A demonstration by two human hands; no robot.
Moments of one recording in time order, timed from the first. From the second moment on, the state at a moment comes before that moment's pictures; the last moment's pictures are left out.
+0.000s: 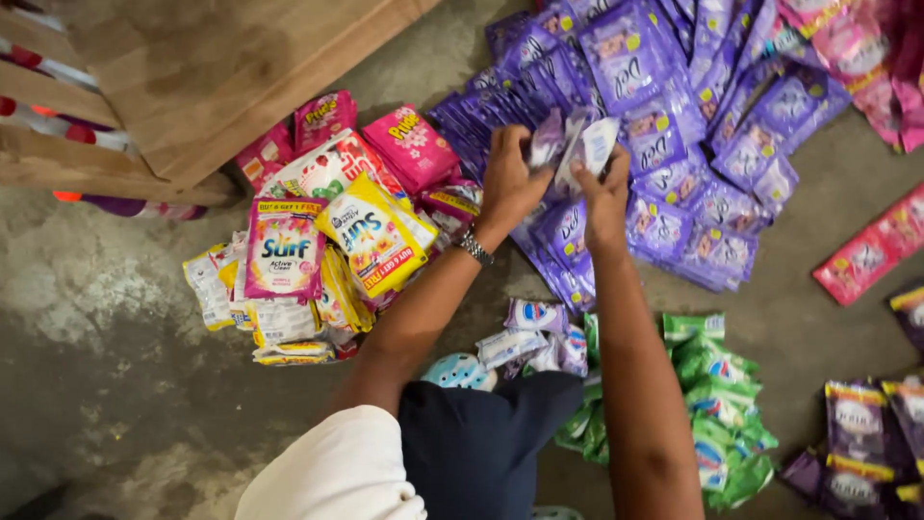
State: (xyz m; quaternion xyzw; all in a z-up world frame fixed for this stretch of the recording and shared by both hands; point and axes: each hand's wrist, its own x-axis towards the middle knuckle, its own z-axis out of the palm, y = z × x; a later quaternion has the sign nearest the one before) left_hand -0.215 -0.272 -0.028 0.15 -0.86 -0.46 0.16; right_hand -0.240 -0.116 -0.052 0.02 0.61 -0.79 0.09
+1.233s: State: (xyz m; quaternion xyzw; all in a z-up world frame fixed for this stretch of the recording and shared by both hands) left_hand 0.067 -0.206 -0.108 -0.11 -0.77 -0.55 -0.29; right_hand 0.115 0.033 -0.053 0.29 0.64 -0.59 0.39
